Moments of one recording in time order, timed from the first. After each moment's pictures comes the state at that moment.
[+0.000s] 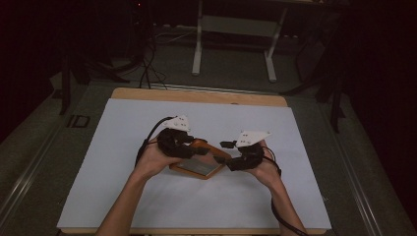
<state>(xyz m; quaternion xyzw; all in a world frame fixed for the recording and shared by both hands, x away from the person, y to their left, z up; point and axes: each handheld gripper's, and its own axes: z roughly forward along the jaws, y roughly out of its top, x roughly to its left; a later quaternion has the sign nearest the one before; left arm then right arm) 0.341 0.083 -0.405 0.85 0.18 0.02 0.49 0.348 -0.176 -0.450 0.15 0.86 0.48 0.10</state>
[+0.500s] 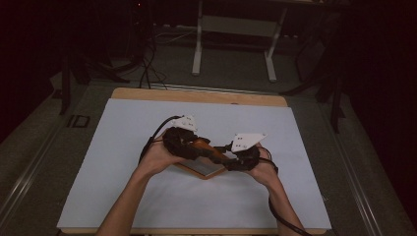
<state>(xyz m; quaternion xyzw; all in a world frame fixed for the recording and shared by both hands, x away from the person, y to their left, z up) 0.345 0.073 -0.405 0.86 0.18 0.02 0.47 0.341 -0.164 -0.444 0.07 0.87 0.48 0.10</state>
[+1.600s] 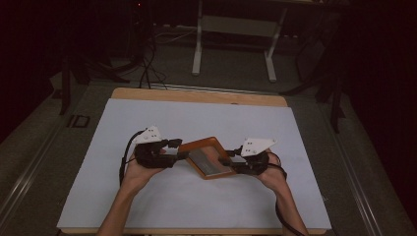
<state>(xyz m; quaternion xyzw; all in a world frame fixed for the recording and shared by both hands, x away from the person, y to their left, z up) 0.315 0.141 -0.452 0.78 0.28 0.09 0.55 0.333 -0.189 -0.453 0.09 0.87 0.48 0.12</state>
